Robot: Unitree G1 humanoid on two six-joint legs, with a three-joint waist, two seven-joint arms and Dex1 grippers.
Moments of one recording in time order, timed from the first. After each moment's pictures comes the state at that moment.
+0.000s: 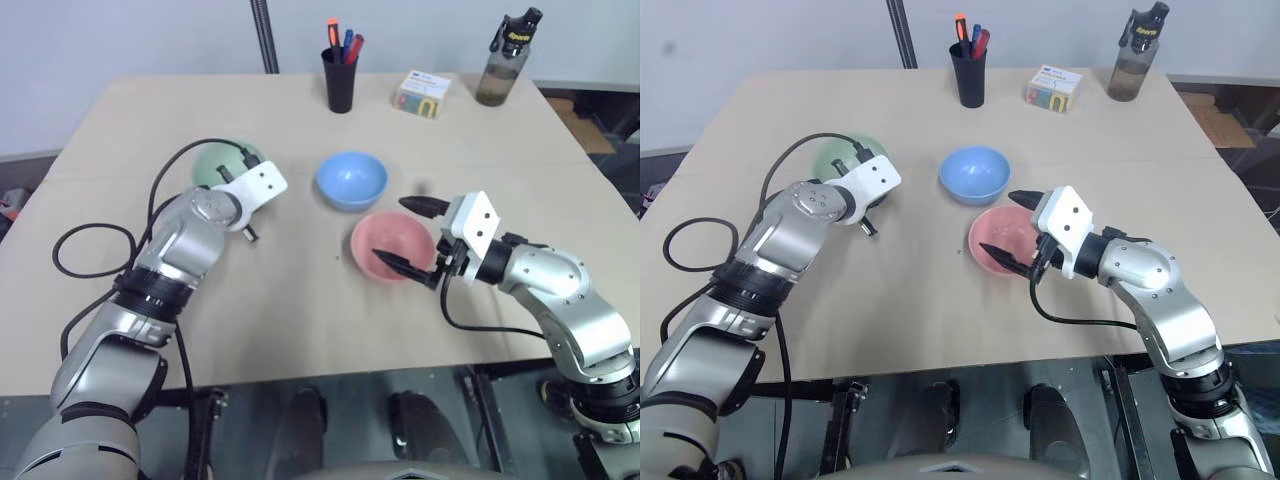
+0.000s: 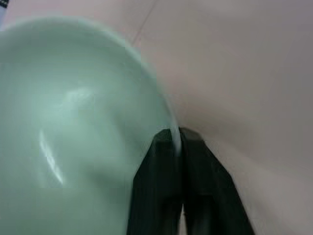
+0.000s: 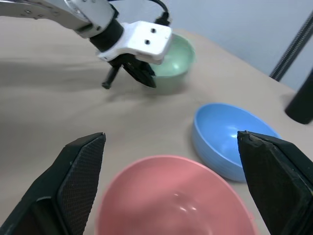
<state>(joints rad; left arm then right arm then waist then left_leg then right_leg) -0.79 0.75 -0.39 0.20 0.20 0.65 -0.60 -0.34 -0.53 0.10 -0.54 0.30 0.51 0.71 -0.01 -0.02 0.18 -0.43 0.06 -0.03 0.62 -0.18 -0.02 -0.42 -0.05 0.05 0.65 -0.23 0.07</state>
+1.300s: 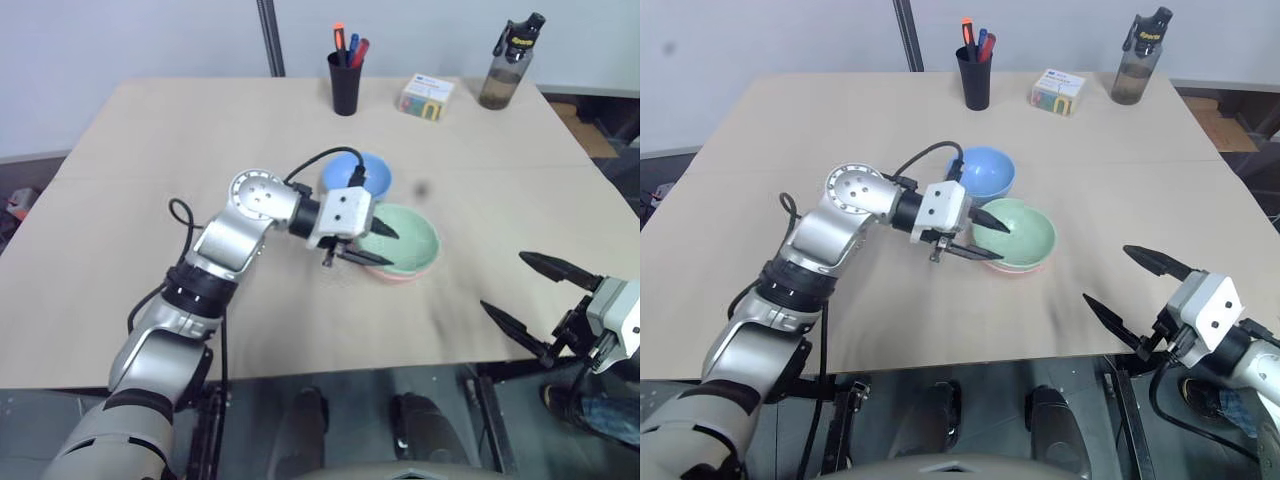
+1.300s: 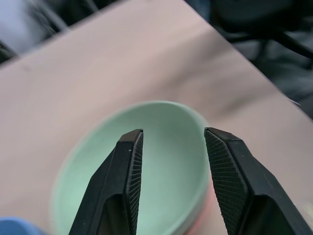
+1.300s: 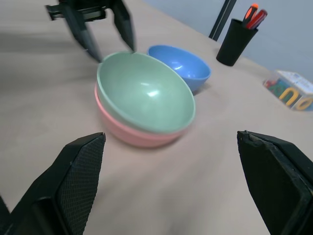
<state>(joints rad) -0.84 0.53 -0.31 0.07 -0.18 0.12 -1.31 0.34 -0.62 -0.43 -0.70 0.45 0.19 0.82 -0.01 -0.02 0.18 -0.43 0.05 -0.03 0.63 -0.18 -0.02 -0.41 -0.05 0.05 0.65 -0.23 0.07</state>
